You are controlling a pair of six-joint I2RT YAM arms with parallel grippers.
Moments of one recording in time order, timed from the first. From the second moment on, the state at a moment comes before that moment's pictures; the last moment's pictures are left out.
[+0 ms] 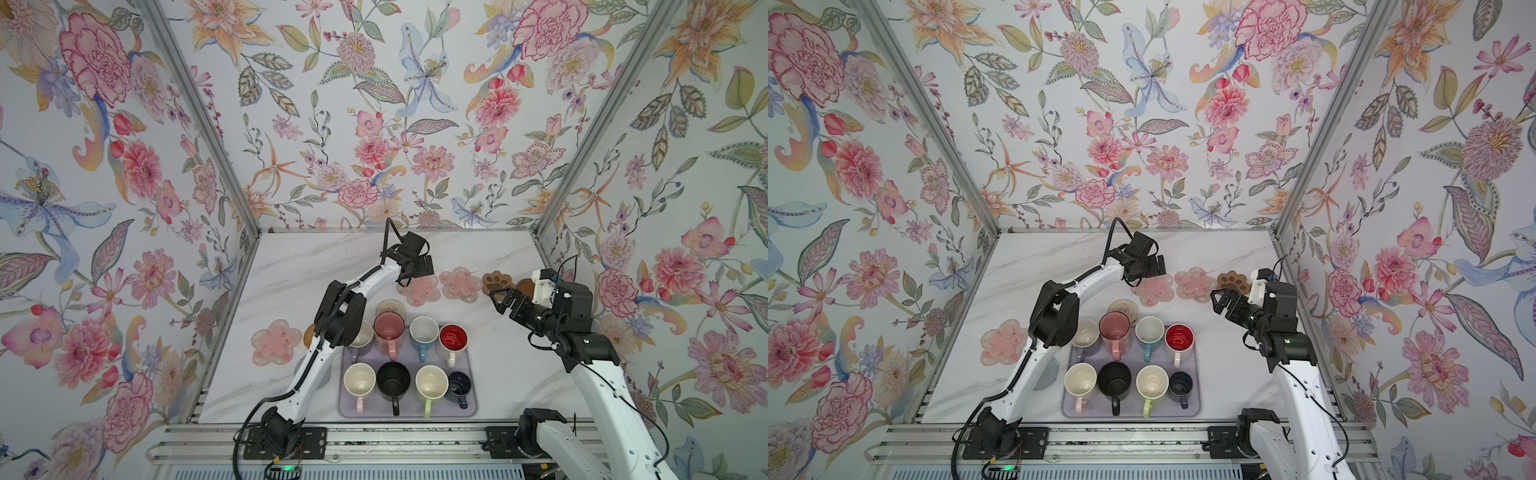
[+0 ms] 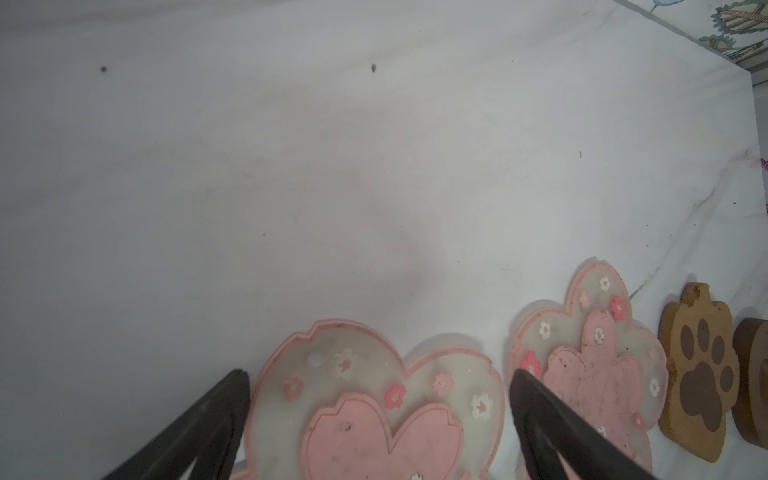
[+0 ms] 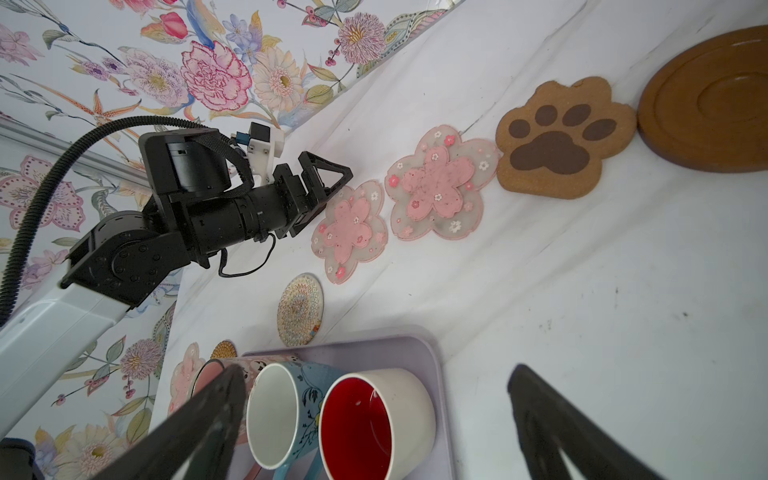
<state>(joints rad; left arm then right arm) -0.63 2.58 2.26 -0.58 0.01 -0.68 -0.03 0.86 0.78 -0.54 -0.40 0.49</state>
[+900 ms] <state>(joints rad) -0.63 2.06 1.74 -0.61 -0.05 -0.60 -0.04 0.84 0.77 -0.54 -0.41 0.49</state>
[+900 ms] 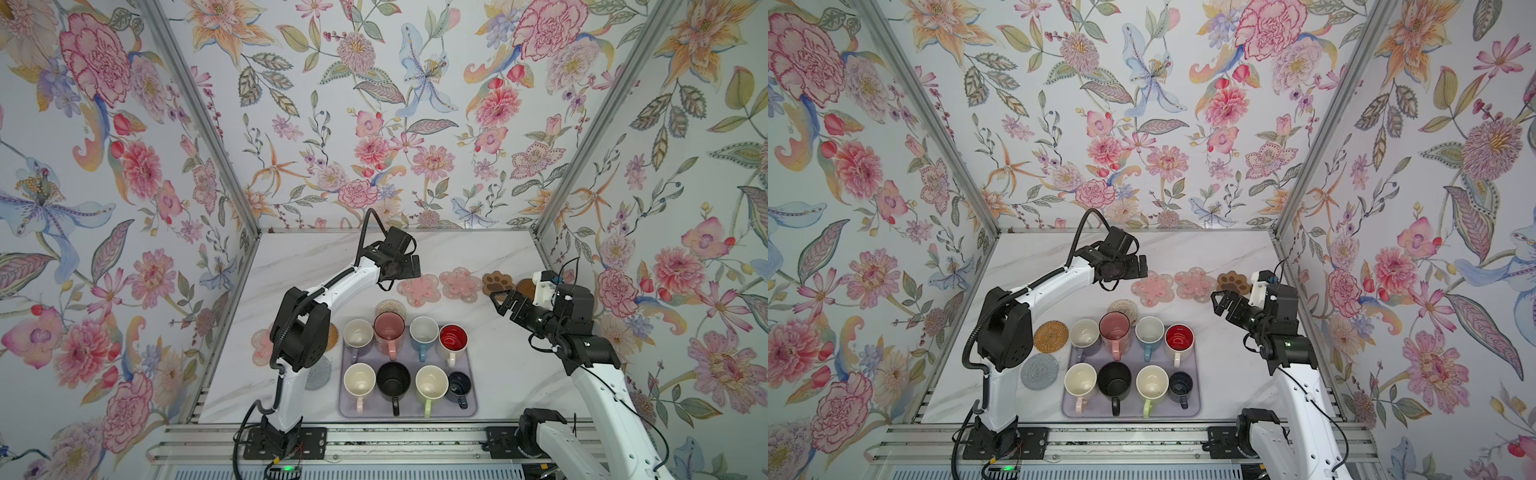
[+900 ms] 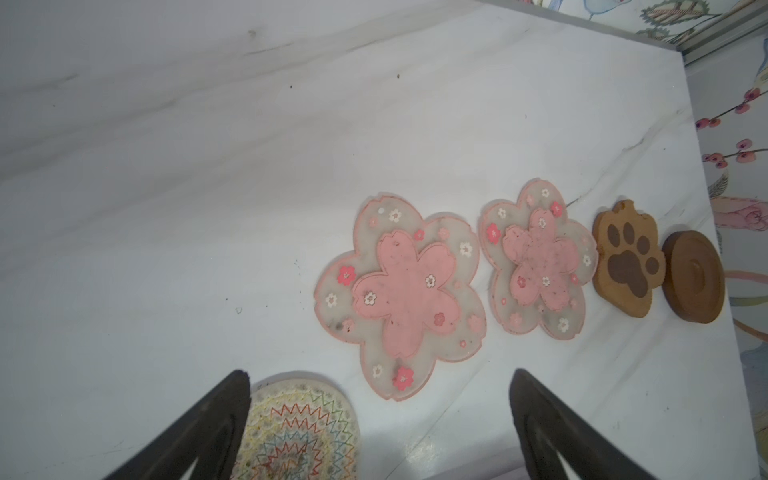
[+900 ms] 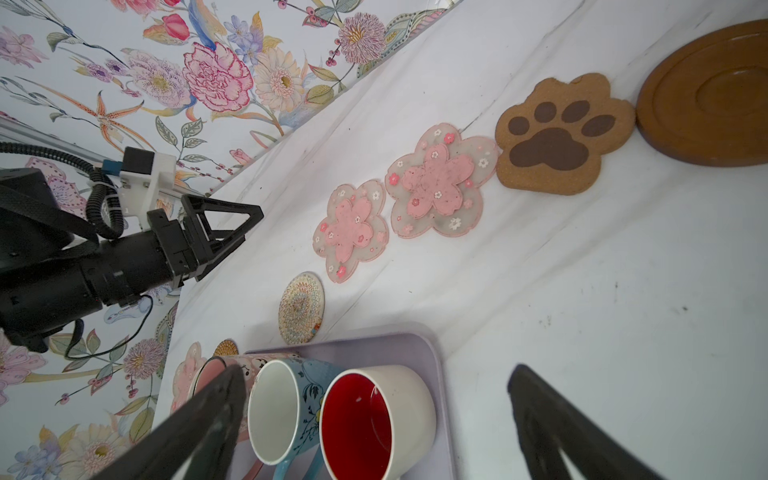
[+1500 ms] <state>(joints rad) -0.72 2.08 1.65 -0.62 0.00 -0.63 -0.04 0.85 0.78 -0.55 -0.41 0.51</state>
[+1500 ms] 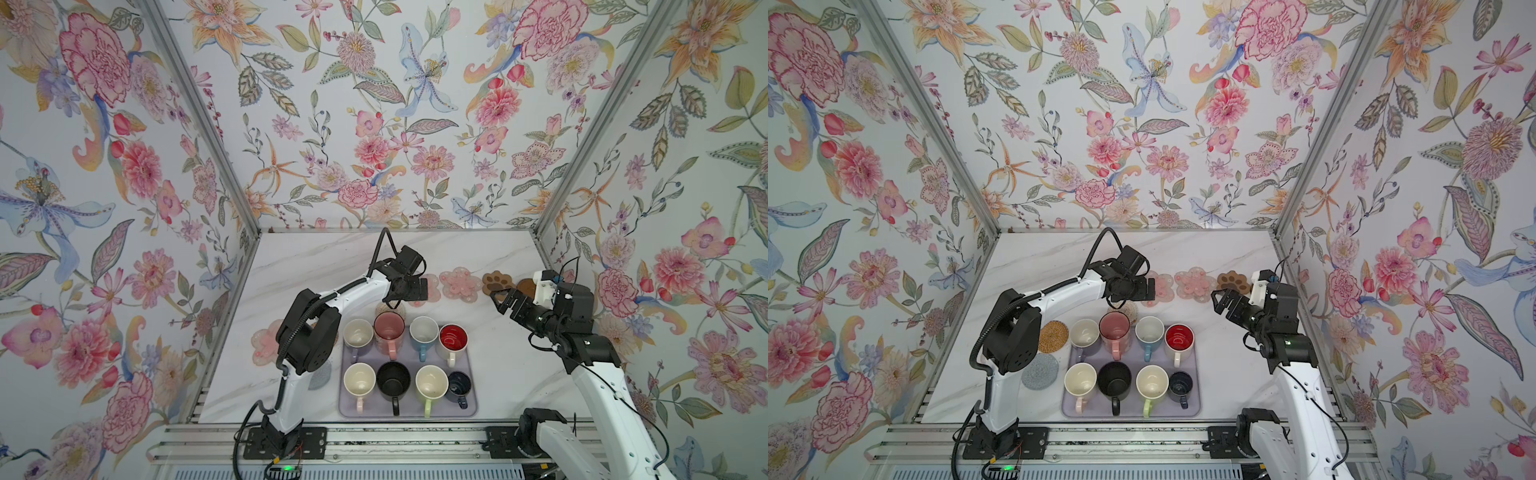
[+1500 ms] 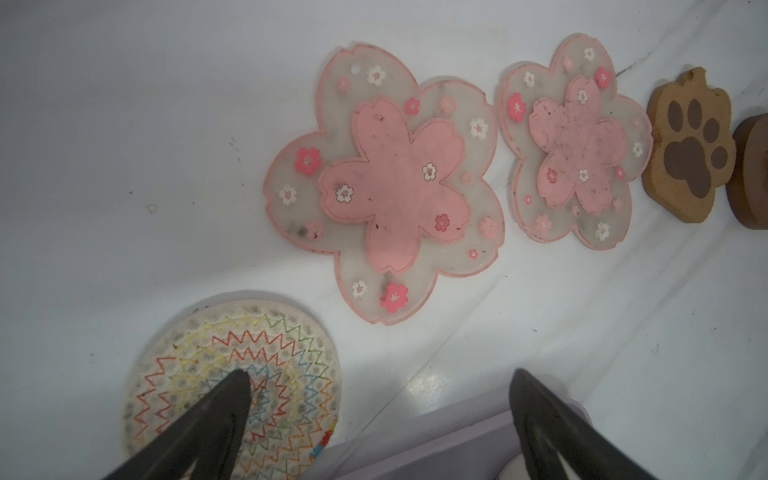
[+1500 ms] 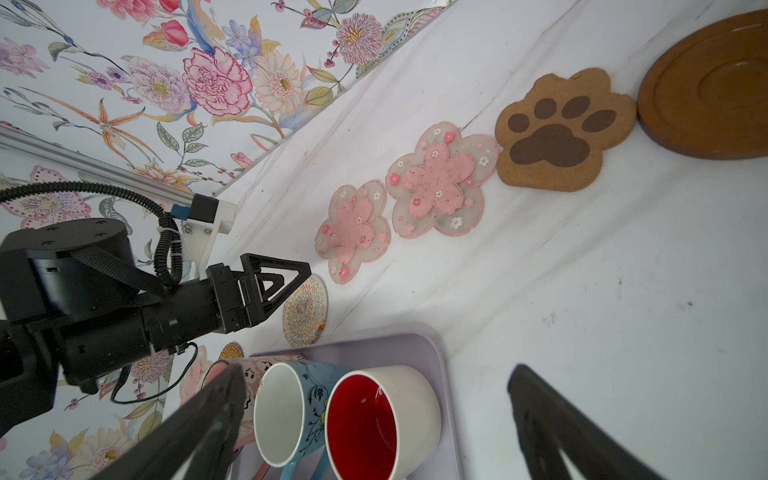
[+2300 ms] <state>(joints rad) -0.73 2.14 1.62 -0.61 0.03 -0.67 -0.04 0.85 0.79 -0.54 -0.41 0.53</state>
